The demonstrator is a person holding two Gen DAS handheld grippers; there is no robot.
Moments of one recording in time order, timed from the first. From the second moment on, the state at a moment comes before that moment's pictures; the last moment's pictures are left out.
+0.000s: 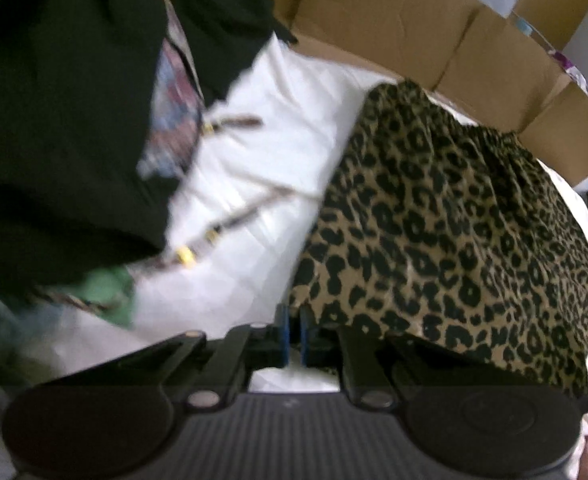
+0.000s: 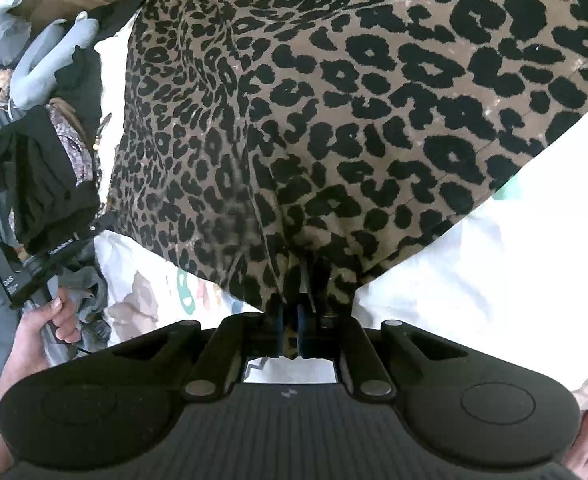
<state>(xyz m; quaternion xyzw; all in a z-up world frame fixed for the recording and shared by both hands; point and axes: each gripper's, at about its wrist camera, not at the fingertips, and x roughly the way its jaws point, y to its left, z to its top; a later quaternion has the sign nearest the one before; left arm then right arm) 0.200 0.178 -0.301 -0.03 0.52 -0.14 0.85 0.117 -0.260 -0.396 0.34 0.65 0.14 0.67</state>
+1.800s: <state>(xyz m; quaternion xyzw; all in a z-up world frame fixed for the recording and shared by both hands) 0.193 0.177 -0.309 -0.04 0.52 -0.07 0.85 0.133 -0.478 -0.362 0.19 0.45 -0.06 0.87</state>
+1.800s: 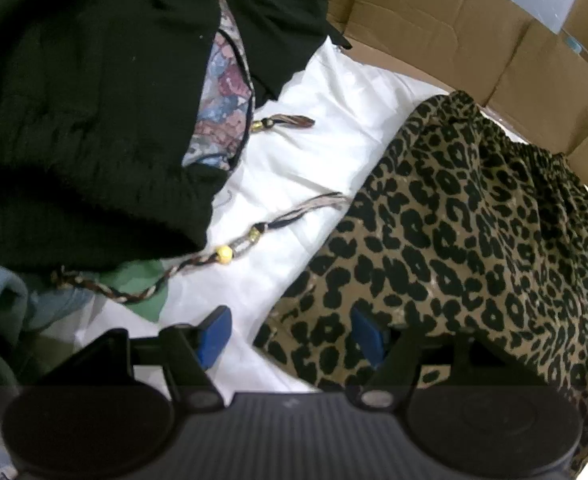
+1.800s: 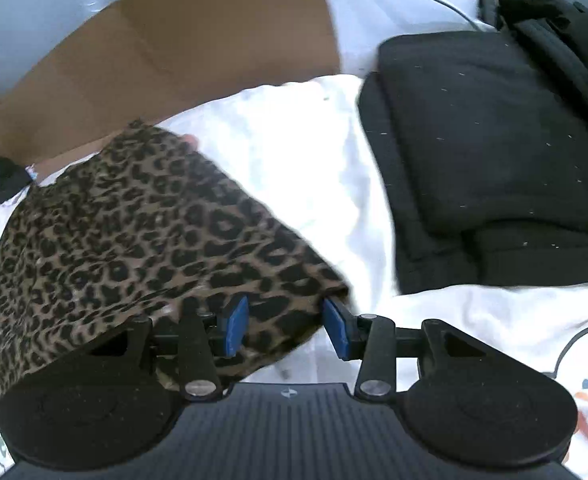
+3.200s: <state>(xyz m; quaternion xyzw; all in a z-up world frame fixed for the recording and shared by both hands) 0.212 0.136 -0.268 0.02 0.47 -0.11 0.88 0.148 -0.479 -0.350 0.17 0.43 -0.07 0.88</state>
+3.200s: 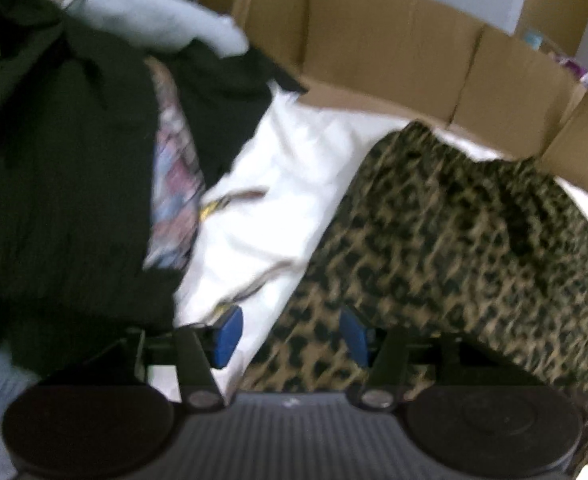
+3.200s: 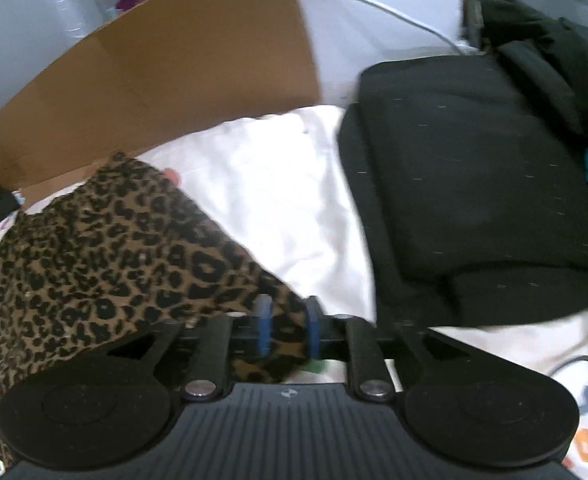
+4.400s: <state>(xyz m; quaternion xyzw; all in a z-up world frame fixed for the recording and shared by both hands) 0.290 0.039 -0.292 0.09 0.45 -0.22 0.86 0.240 -0.384 -0.353 0.04 0.44 0.02 0.90</state>
